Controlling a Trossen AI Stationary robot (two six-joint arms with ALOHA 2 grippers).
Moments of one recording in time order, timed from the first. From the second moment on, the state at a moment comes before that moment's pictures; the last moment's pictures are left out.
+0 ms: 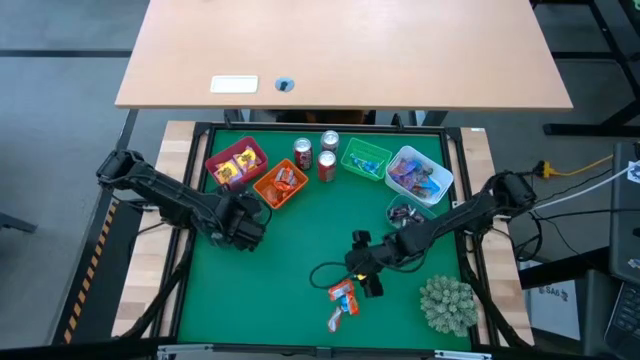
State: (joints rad) left arm -0.32 1.41 0.99 -1.29 -0.41 -0.89; right arm 0.43 1.70 1.05 -0.34 0.05 0.23
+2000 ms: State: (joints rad) left arm -0.38 1.41 0.99 -0.52 -0.45 -0.77; right arm 0.43 1.88 1.05 -0.22 -0.07 0.16
